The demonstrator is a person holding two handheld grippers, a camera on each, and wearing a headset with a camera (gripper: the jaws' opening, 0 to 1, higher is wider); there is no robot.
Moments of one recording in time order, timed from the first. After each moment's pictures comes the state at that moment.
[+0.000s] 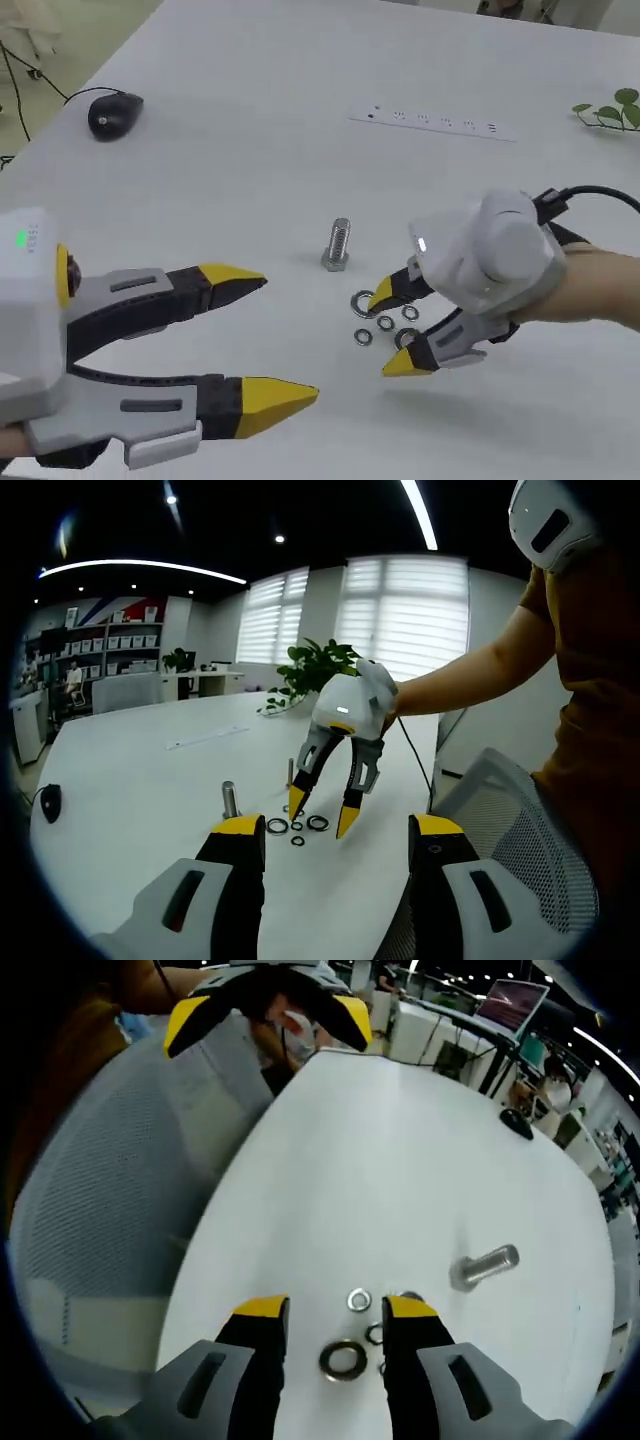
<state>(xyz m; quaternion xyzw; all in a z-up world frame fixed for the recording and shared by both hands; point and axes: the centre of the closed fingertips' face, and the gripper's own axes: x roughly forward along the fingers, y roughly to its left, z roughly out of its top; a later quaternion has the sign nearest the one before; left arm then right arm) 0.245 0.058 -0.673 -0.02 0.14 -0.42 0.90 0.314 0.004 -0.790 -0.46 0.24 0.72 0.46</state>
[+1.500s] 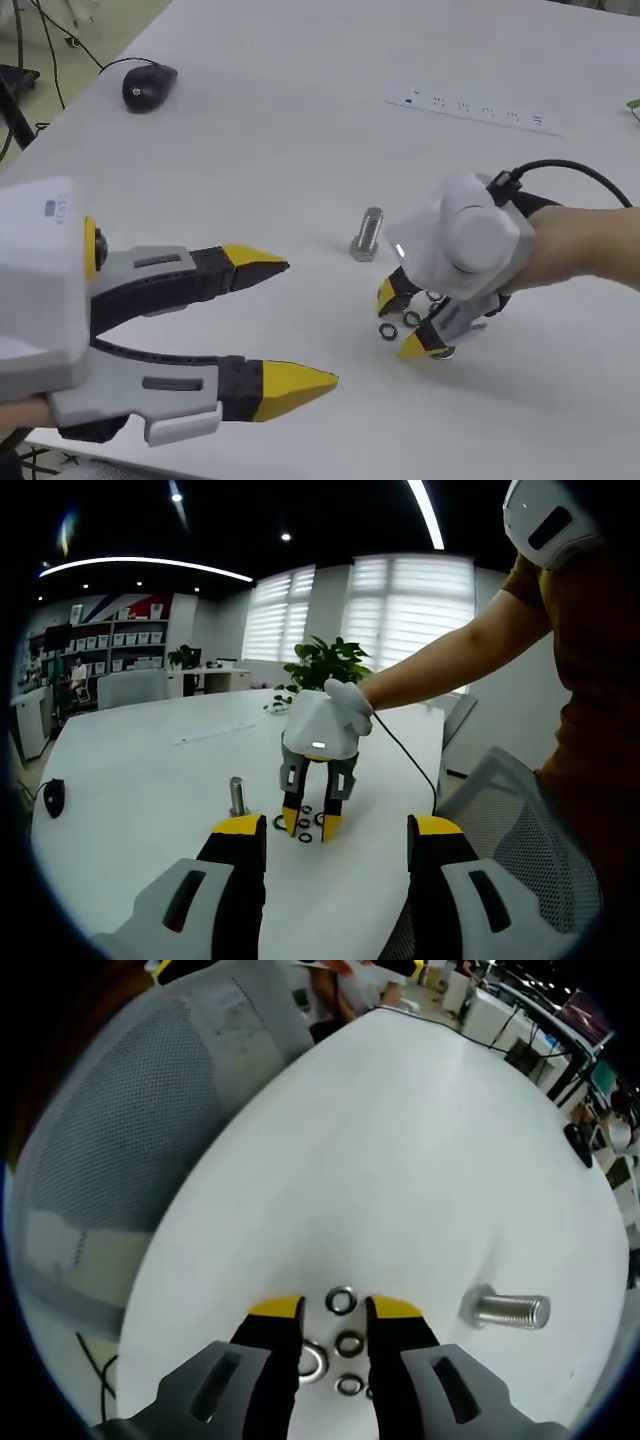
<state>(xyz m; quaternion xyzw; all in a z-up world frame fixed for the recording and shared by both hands) 0.251 0.062 -0.681 -0.02 0.15 -0.41 0.90 0.329 0.007 -0.823 -0.54 0.23 0.74 0.32</state>
